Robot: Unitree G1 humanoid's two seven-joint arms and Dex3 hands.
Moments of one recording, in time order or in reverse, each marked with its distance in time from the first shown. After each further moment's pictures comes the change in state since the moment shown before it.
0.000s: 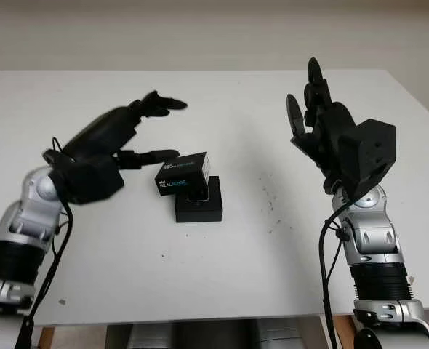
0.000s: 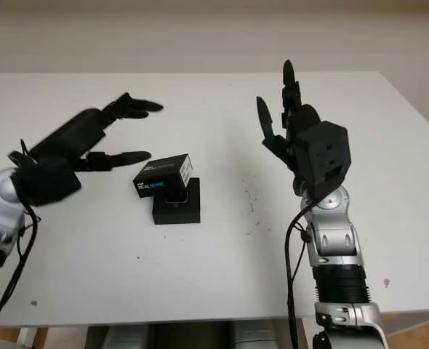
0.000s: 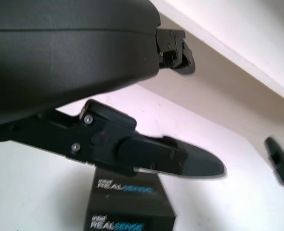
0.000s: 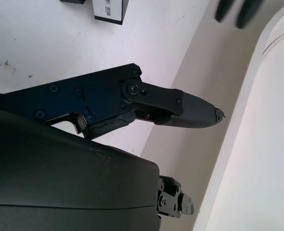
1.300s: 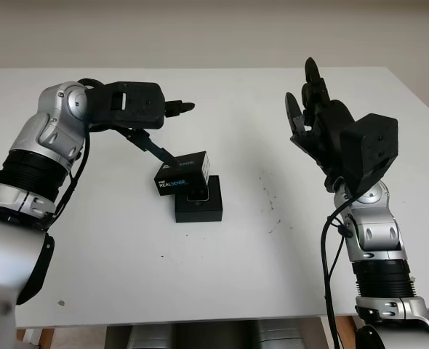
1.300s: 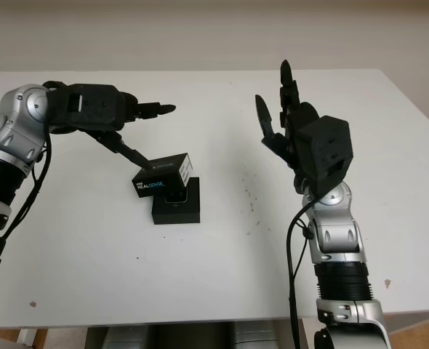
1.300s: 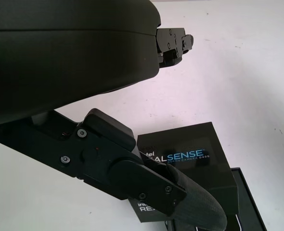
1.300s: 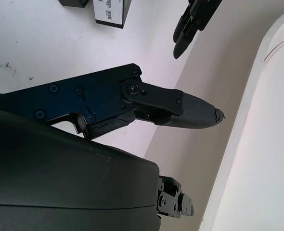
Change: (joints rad) left arm -0.404 -0.058 -0.297 0.387 0.337 0.107 -0.288; right arm -0.017 -0.012 -0.001 -0.011 0.018 0.037 0.034
